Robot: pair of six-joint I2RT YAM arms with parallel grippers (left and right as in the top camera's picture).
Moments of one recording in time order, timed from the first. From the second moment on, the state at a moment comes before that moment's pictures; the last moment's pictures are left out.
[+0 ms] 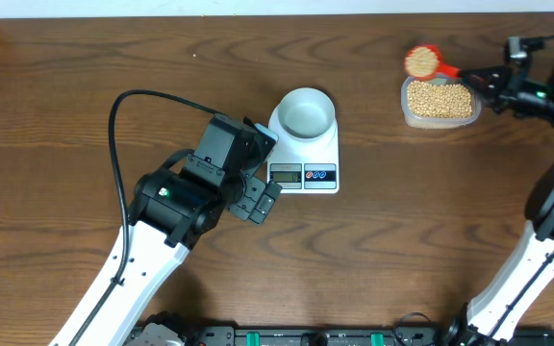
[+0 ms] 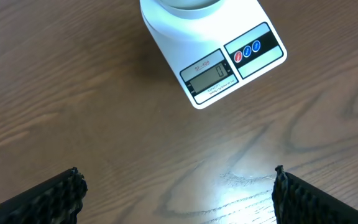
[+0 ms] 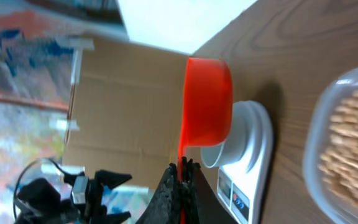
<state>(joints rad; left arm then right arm) -0.52 1.23 1.23 -1.05 -0.05 0.09 -0.39 2.27 1.84 -1.18 -1.51 -0.31</state>
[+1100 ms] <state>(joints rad) -0.52 1.23 1.23 -1.05 -0.05 0.09 0.04 2.27 1.84 -0.90 -1.22 -0.25</state>
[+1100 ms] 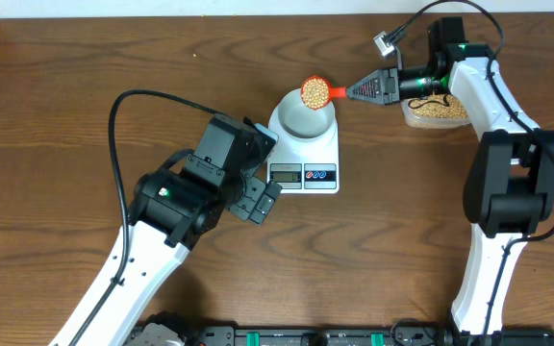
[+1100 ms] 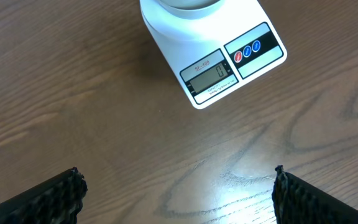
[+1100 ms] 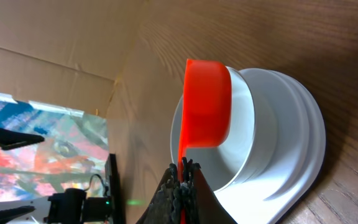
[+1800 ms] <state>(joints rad) -0.52 1.23 1.23 -1.05 -0.05 0.09 0.11 2.13 1.84 -0.97 -1.03 -0.47</state>
